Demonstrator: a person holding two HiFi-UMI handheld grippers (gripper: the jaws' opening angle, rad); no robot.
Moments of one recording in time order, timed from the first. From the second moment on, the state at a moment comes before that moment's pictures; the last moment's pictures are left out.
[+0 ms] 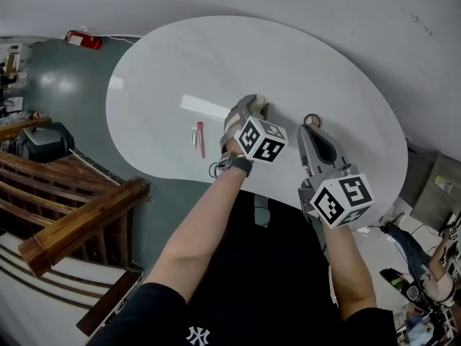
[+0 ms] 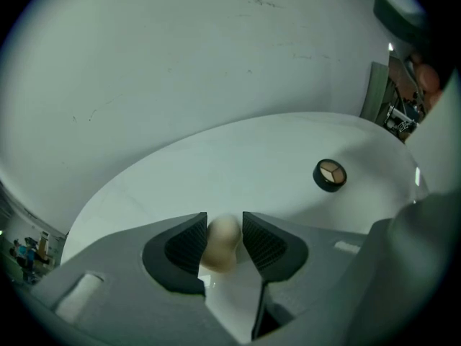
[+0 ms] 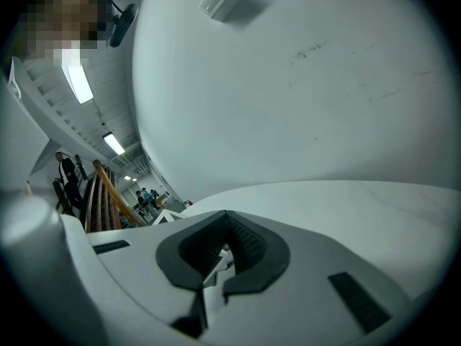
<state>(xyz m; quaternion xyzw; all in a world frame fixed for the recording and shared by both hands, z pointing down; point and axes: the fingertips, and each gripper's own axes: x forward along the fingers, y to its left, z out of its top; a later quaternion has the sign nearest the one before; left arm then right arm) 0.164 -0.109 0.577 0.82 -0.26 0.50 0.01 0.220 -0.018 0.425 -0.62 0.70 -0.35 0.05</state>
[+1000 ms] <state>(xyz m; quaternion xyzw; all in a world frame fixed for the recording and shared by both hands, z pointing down) 0.094 -0.097 0.541 0.85 -0.39 0.35 0.10 0.184 -0.011 0.410 -0.59 0.73 -0.33 0.02</state>
